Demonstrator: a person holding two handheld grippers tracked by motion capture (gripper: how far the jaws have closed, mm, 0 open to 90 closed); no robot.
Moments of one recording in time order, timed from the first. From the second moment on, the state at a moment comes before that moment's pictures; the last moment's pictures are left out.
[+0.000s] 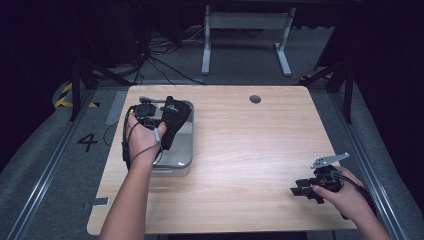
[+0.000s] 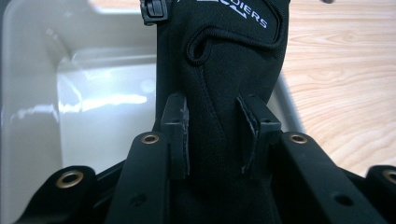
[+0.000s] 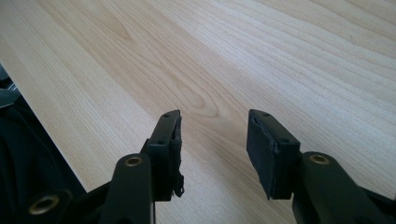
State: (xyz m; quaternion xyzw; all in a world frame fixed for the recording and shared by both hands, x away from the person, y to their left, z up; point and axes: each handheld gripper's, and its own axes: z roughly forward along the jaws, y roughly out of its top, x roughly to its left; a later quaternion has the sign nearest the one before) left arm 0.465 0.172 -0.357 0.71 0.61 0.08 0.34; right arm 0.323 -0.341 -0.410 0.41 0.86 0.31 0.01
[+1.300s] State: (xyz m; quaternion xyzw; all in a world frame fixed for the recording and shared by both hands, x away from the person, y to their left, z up) left arm 0.449 0.152 -0.367 0.75 0.58 0.10 0.30; right arm 0.330 -0.342 -0.407 0.41 0.86 0.32 0.02
